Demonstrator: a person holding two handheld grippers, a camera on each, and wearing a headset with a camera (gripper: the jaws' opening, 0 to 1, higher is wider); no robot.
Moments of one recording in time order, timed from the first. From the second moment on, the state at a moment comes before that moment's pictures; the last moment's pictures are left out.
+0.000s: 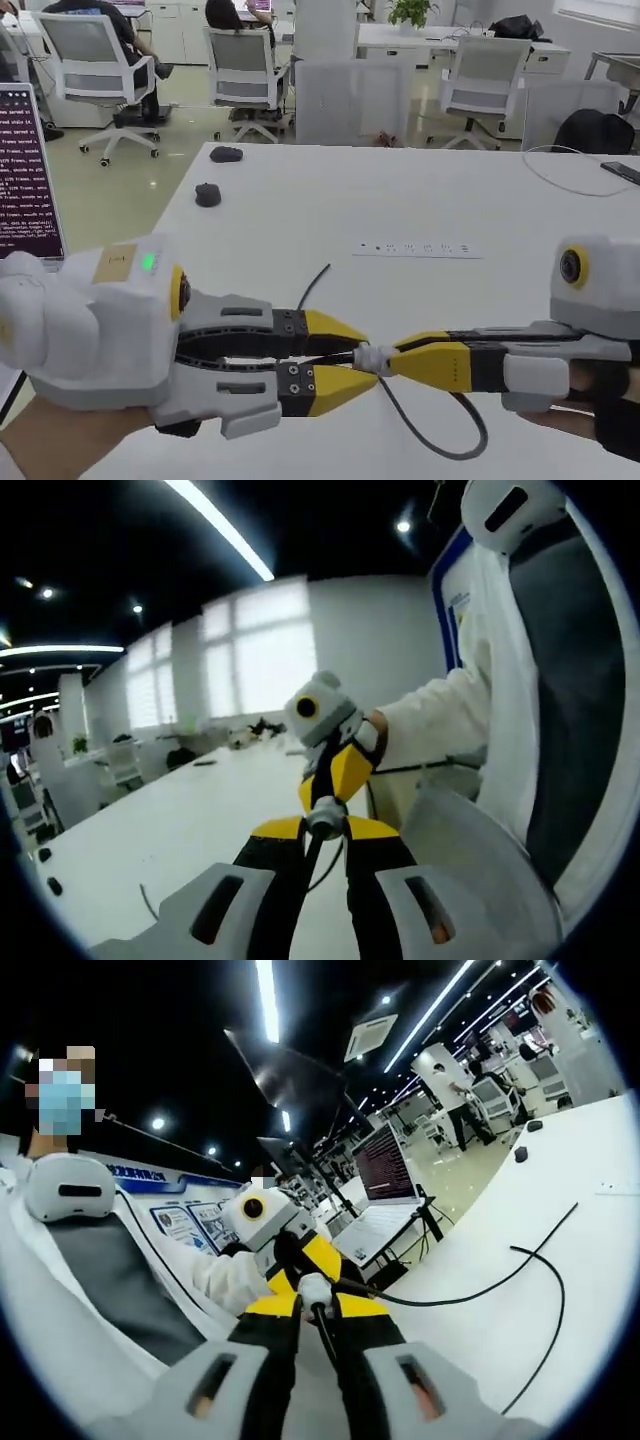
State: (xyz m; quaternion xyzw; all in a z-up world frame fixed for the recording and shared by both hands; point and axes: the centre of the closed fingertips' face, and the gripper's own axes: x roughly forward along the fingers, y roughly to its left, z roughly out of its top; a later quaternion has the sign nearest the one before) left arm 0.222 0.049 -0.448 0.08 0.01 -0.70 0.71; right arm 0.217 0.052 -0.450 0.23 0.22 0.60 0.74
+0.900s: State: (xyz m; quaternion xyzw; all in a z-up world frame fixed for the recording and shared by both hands) left arm 0.231 0.059 -0.443 -0.14 0.12 -0.68 0.70; right arm 0.213 0.057 -0.443 -0.11 0.05 0.62 0.78
